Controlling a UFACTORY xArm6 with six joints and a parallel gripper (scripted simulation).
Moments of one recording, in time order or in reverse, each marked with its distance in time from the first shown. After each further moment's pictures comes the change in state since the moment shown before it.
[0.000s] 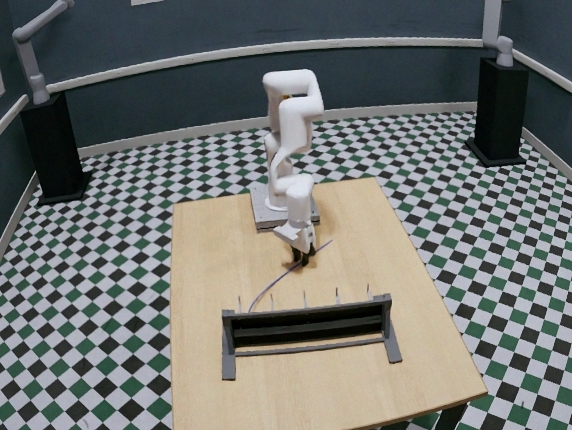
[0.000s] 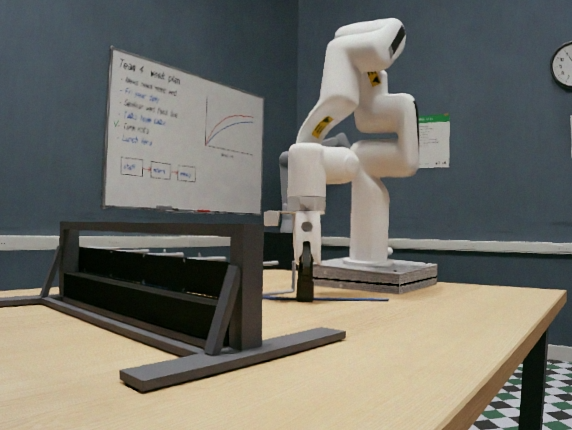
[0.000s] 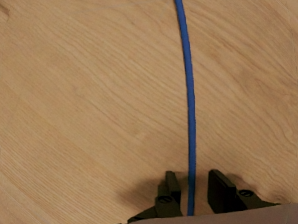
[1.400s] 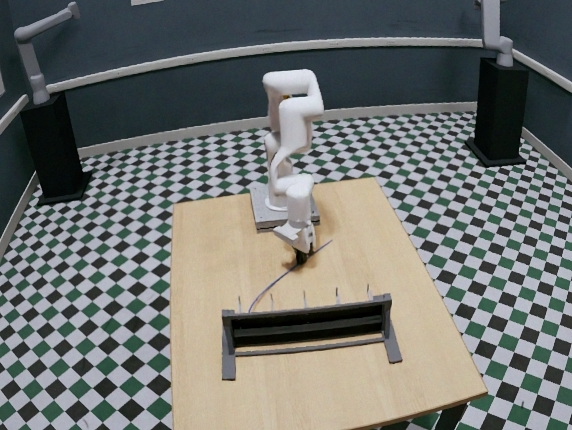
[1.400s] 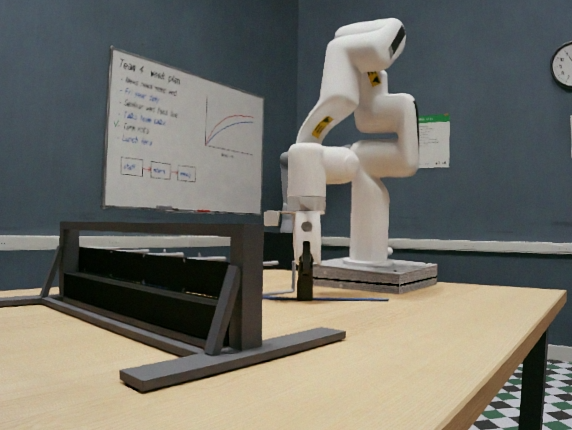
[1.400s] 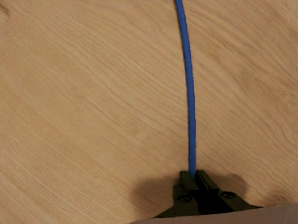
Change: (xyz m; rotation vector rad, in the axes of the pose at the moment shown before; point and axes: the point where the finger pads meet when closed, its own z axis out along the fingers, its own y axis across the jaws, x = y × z) arm 0.000 0.000 0.000 0.000 0.000 0.000
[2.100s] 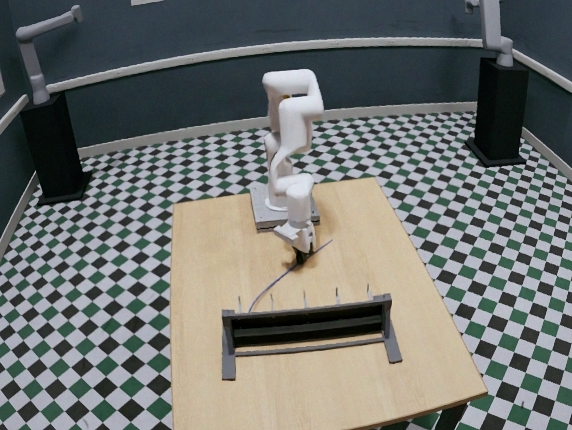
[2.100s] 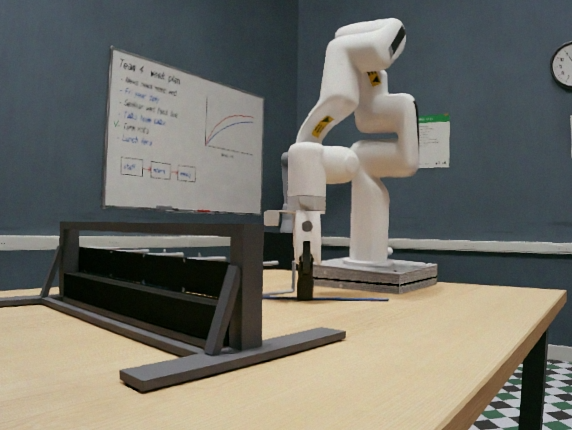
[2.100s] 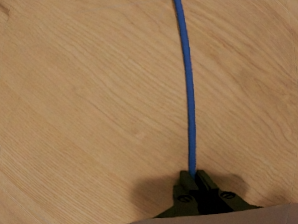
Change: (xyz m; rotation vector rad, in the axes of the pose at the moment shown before) arm 0.000 0.000 -0.001 -0.001 -0.001 0.000
